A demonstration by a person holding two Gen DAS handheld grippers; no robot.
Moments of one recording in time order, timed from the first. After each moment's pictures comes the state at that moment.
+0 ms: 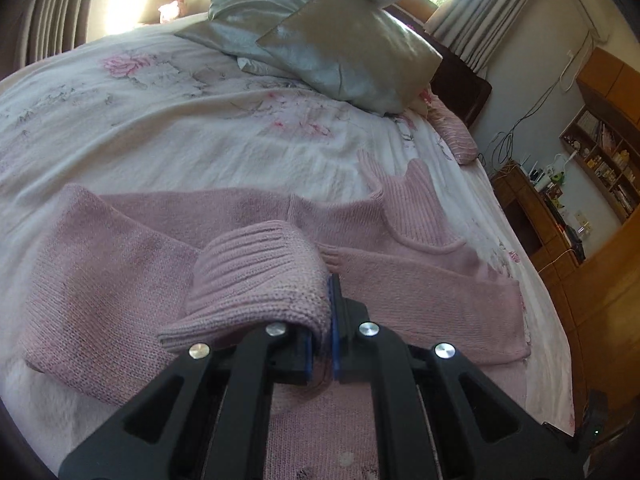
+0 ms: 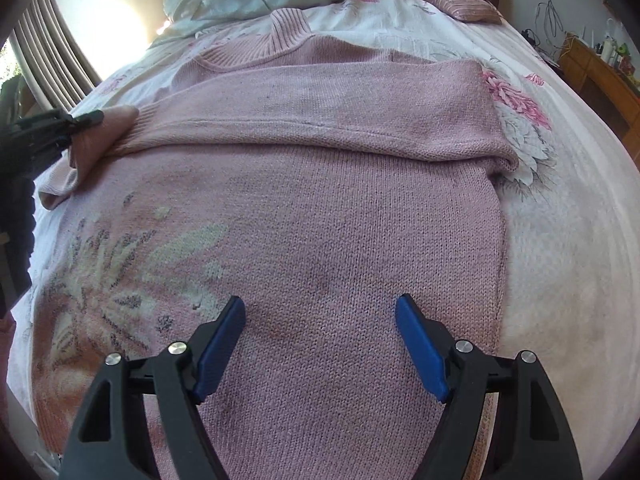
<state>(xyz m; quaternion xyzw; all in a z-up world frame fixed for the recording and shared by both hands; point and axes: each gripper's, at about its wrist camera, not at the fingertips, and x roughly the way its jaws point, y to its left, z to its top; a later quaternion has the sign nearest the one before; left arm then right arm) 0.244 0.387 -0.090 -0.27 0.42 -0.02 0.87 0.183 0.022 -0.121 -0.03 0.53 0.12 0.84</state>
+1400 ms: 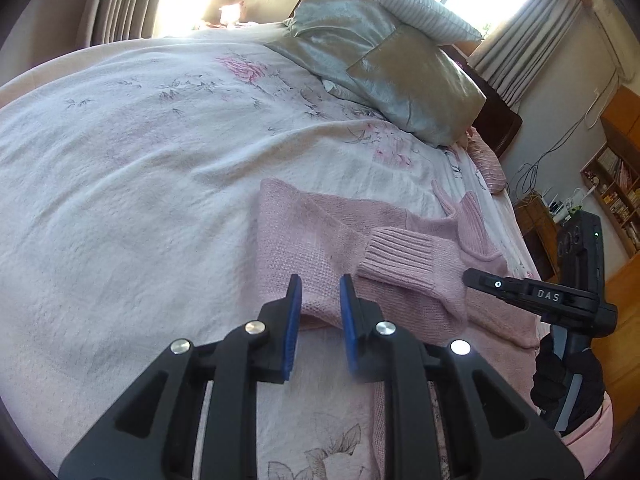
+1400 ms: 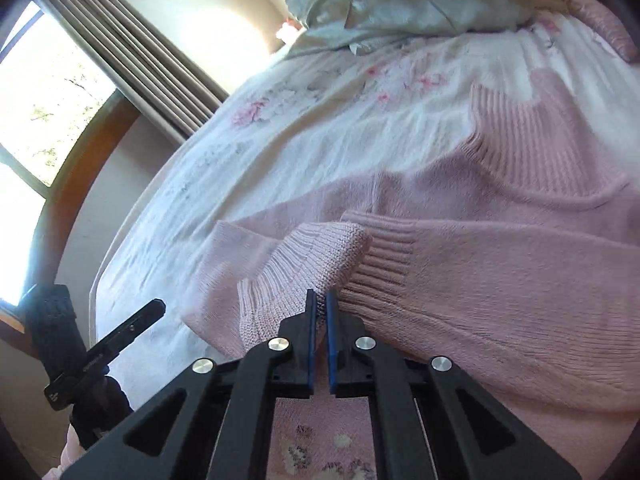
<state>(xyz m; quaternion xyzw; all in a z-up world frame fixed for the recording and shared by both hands) 0.137 0.512 -0.060 -0.29 0.39 0.03 0.87 0.303 0.227 -0.063 0.06 0.52 0.34 0.78</state>
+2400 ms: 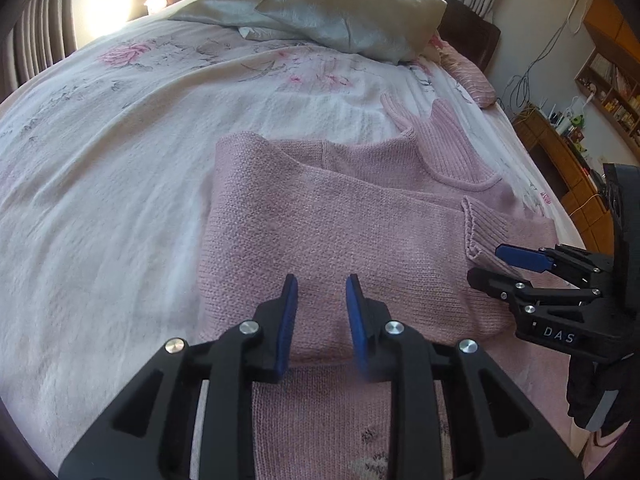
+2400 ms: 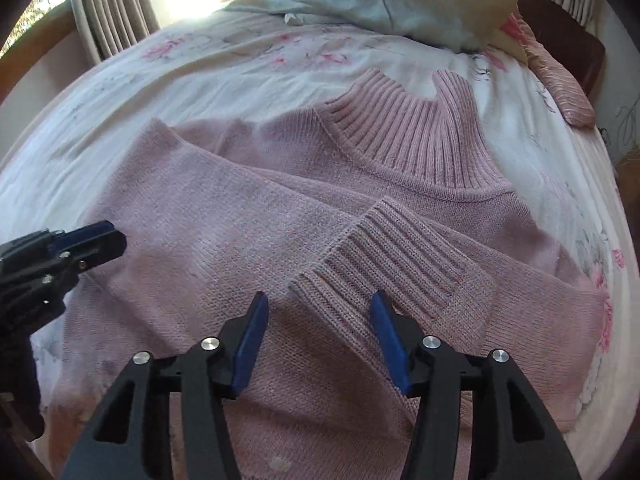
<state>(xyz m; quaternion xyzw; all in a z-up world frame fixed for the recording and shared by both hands) 0.237 0.392 -0.101 -0.17 0.49 -0.02 0.85 0.312 0.193 -0.109 -0.18 0.52 0.20 0.81</state>
